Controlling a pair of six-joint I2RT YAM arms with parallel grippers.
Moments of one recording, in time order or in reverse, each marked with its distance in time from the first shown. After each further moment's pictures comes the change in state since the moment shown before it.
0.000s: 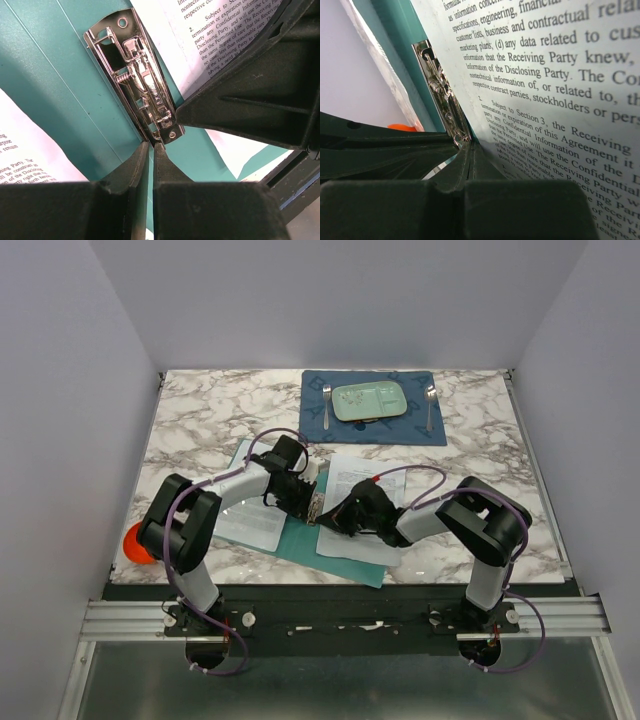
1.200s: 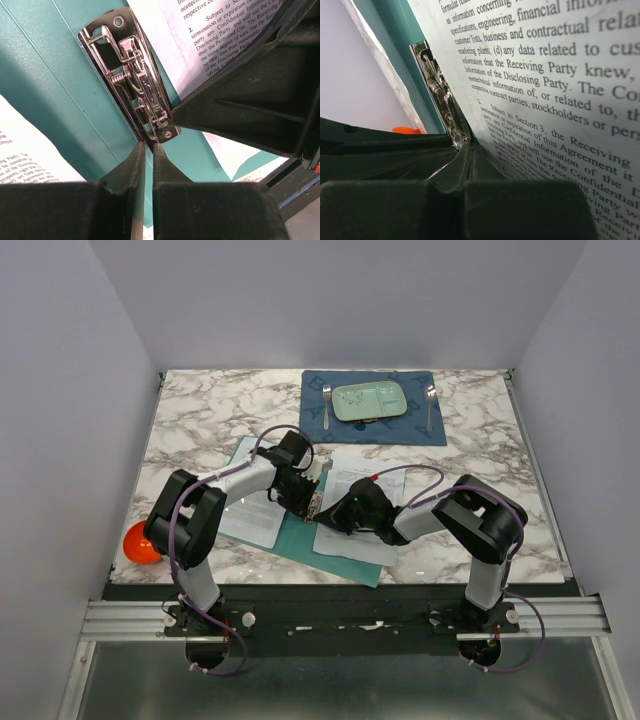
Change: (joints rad) left arm -0.027 0.041 0.089 -0.104 -0.033 0.003; right arm -0.001 0.039 0.028 0.004 -0.003 0.019
